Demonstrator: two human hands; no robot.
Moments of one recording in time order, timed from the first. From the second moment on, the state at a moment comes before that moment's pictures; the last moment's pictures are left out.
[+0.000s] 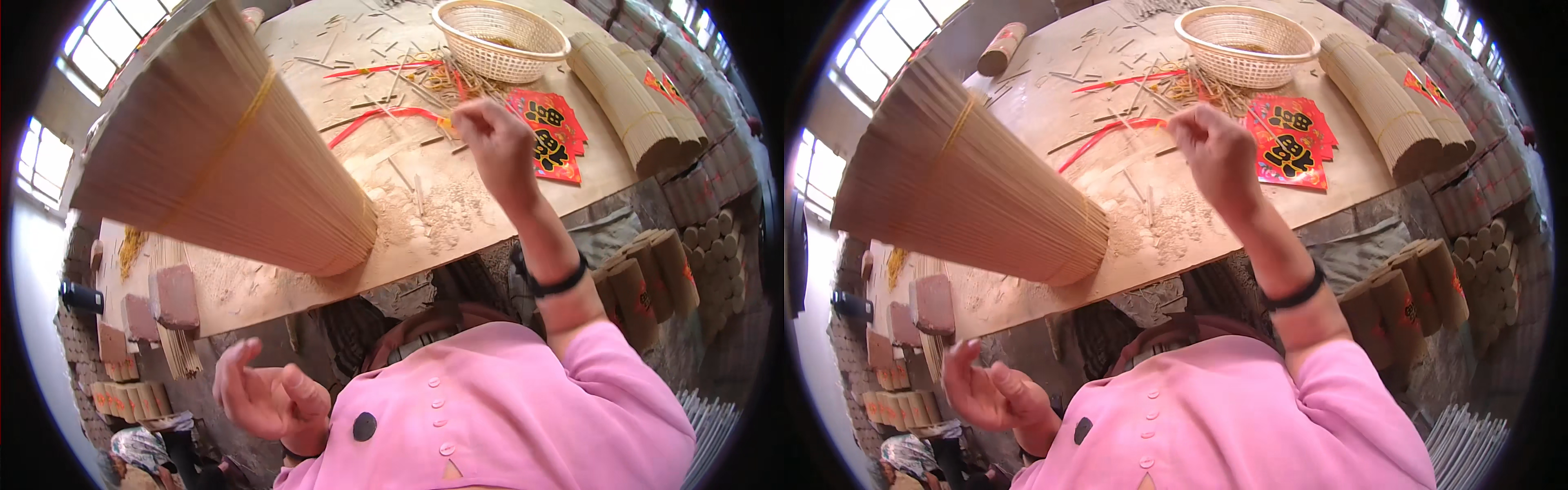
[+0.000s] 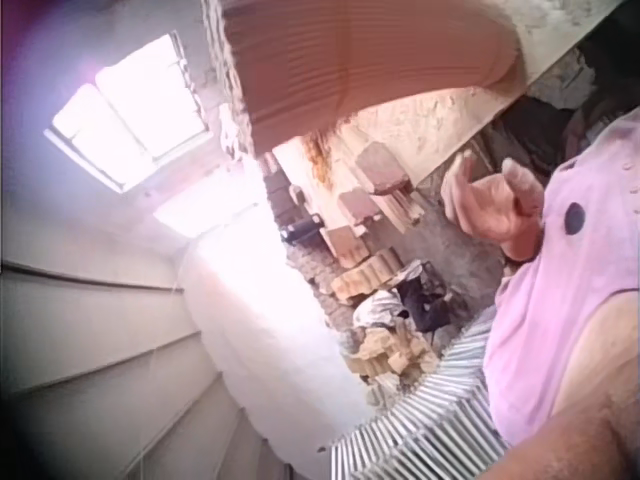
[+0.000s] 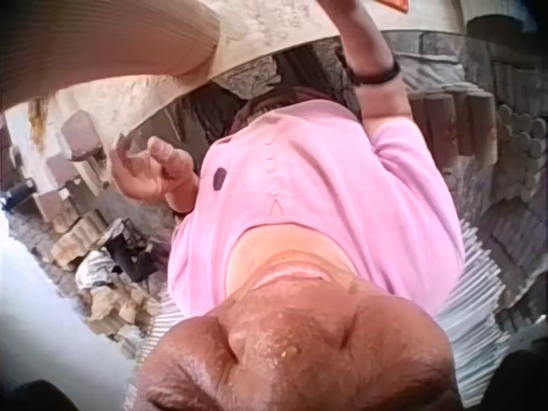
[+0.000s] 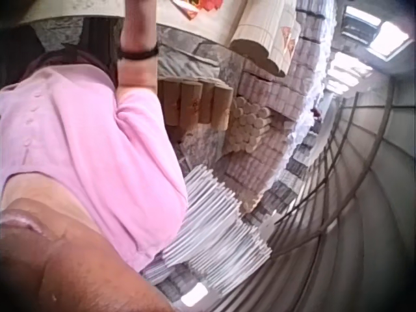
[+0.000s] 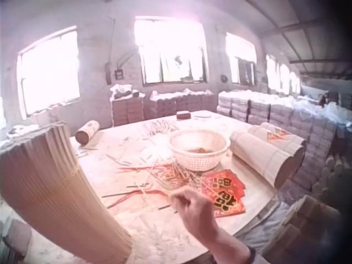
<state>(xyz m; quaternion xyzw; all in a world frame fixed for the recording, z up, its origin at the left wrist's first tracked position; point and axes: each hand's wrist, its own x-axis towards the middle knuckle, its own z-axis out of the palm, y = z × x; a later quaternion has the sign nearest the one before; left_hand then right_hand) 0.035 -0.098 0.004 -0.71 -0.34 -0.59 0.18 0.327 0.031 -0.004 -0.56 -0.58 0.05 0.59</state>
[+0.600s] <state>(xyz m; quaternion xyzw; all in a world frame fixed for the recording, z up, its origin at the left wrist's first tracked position) 0.022 -0.113 0.008 -0.72 -0.41 -0.49 -0.28 0.227 -0.112 0.022 -0.15 -0.41 0.69 0.57</state>
